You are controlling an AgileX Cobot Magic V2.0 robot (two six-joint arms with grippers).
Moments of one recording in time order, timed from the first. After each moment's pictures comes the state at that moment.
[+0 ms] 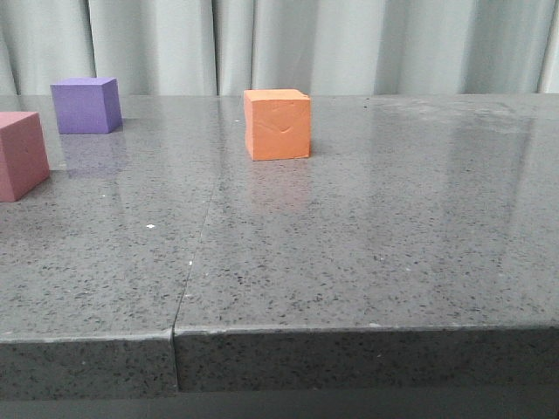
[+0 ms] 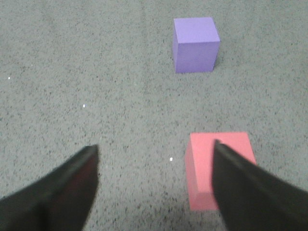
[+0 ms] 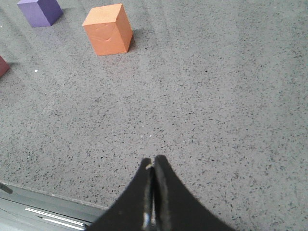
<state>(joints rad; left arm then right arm) 0.00 0.94 -0.85 0.02 0.53 -0.03 0.48 0.35 -0.47 -0.09 0.60 0.38</state>
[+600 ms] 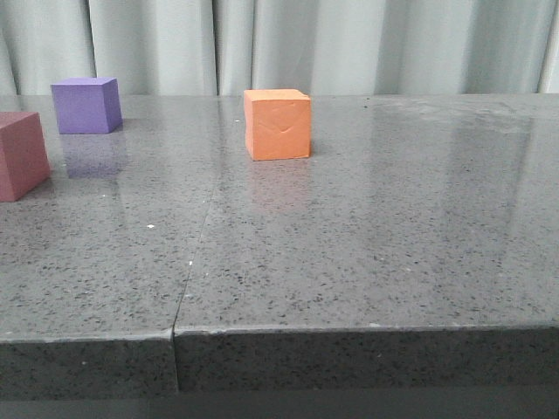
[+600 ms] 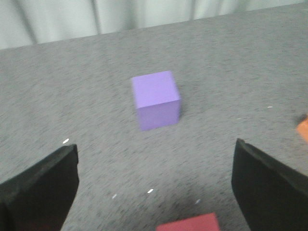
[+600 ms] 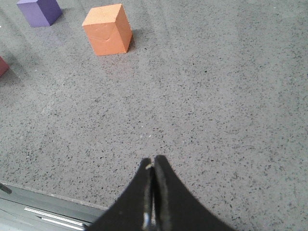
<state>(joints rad) -0.07 1.23 -1.19 -0.14 0.57 0.20 0.48 0.35 -0.47 -0.09 0.60 0.38</state>
